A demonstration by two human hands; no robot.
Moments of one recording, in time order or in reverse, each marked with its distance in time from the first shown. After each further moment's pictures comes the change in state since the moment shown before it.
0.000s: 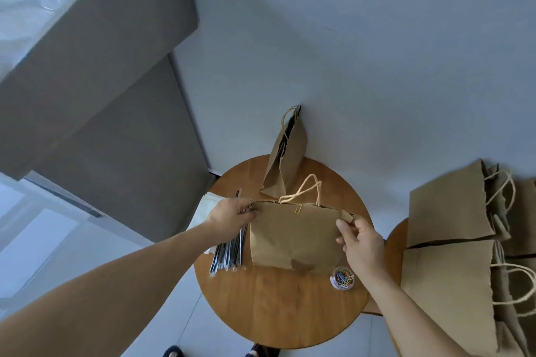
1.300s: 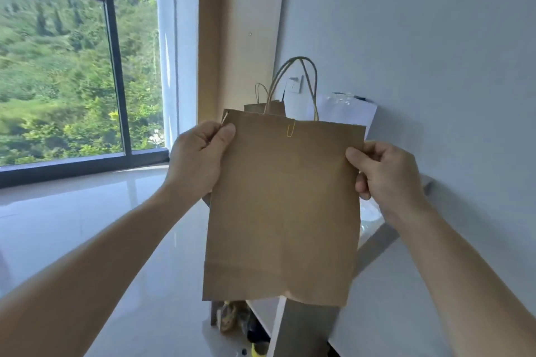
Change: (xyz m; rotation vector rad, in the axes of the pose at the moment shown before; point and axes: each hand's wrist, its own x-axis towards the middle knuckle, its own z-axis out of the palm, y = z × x) left_hand -0.378 -0.052 -0.498 -0.362 1.369 0.363; right_hand -0.142 -0.651 0.127 0.561 -0.314 -0.713
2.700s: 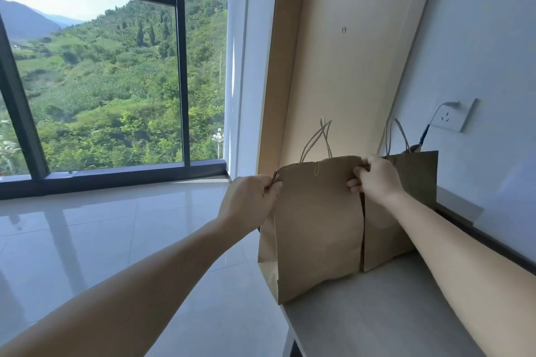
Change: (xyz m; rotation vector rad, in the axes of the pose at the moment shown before) left_hand 0.401 -0.345 0.018 0.599 -0.110 0.030; right_hand 0.479 0.203 0.411 -0.286 -0.261 0.052
